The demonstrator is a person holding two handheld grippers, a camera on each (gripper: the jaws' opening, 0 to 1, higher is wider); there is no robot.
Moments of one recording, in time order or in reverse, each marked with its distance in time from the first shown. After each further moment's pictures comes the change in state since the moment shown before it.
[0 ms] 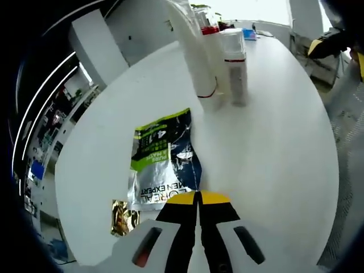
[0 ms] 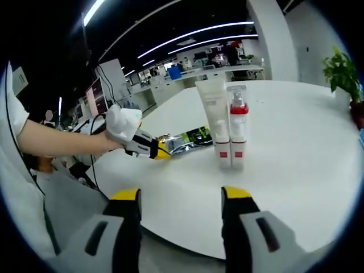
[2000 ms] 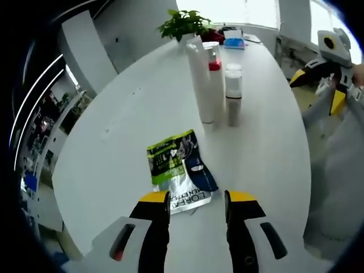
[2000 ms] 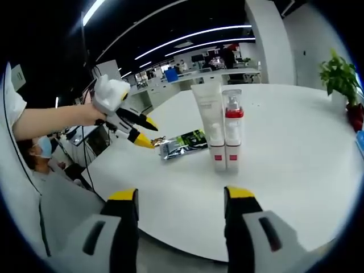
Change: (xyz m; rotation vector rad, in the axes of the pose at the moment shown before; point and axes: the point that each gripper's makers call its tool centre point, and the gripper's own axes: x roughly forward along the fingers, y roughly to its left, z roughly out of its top) left arm -0.043 0.009 0.033 0.082 0.026 -0.119; right arm -0.003 -0.005 0.004 -0.008 -0.020 -0.033
